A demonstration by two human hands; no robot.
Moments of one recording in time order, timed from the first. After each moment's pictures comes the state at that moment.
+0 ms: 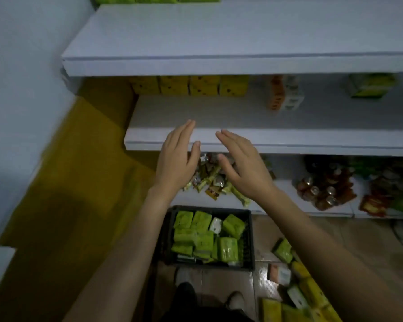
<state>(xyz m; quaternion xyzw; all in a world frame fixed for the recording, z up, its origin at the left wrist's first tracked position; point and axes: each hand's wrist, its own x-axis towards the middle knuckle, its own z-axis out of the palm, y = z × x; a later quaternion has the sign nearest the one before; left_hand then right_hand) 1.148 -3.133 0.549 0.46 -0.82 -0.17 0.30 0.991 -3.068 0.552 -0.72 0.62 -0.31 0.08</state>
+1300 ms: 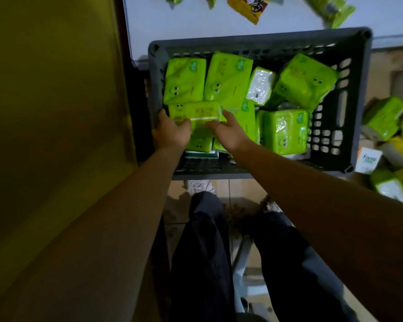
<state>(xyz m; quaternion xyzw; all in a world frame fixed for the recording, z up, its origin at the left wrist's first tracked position) 1.243 -3.109 -0.080 0.78 -0.44 -0.44 -0.02 1.130 -3.060 -0.073 -0.09 0.72 -0.24 0.64</state>
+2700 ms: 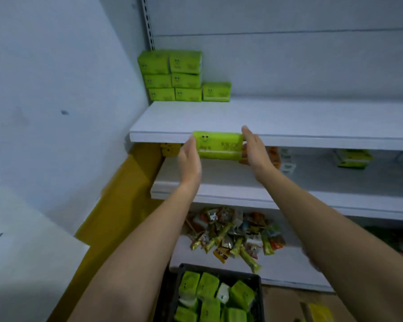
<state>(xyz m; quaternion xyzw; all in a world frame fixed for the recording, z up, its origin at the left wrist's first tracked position) 1.126 -3.125 0.673 0.47 -0.43 -0.49 0.60 0.990 -3.110 0.687 -0.40 0.60 -0.59 0.37</state>
